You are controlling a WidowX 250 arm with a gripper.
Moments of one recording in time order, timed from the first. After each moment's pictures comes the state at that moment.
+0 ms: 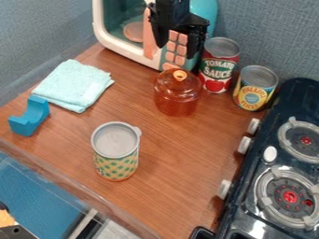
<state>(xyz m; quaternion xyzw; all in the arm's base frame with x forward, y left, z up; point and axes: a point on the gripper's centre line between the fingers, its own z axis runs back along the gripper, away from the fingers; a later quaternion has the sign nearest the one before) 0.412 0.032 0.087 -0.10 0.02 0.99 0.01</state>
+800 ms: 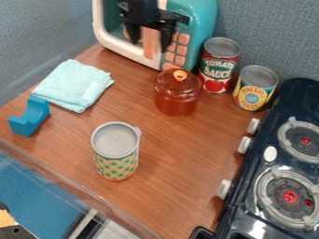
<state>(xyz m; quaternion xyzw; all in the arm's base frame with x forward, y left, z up) 0.407 0.107 0.073 -0.10 0.02 0.99 -0.07</state>
